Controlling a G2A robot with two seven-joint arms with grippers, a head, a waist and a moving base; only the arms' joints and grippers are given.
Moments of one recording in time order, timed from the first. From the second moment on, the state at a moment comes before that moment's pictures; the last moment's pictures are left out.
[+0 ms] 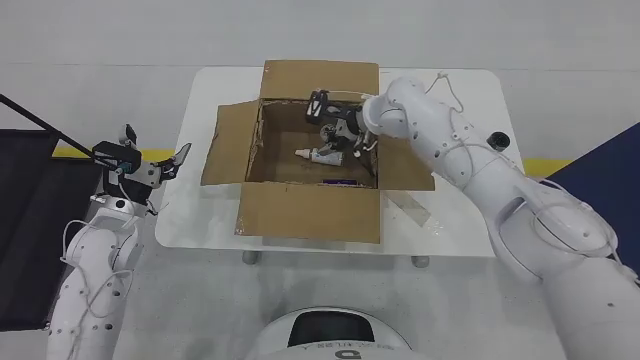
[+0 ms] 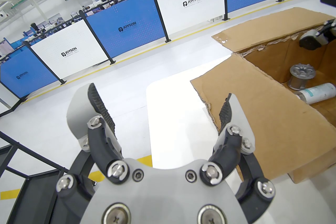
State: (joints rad) left arm 1.69 -1.15 -1.74 -1.65 1.45 -0.28 0.29; right arm -0.43 -1.35 0.36 -0.79 -0.83 -0.69 0.54
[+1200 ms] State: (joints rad) left arm 1.69 -1.15 -1.74 -1.65 1.45 -0.28 0.29; right arm -0.49 -1.39 0.42 -0.75 -1.00 -0.60 0.41
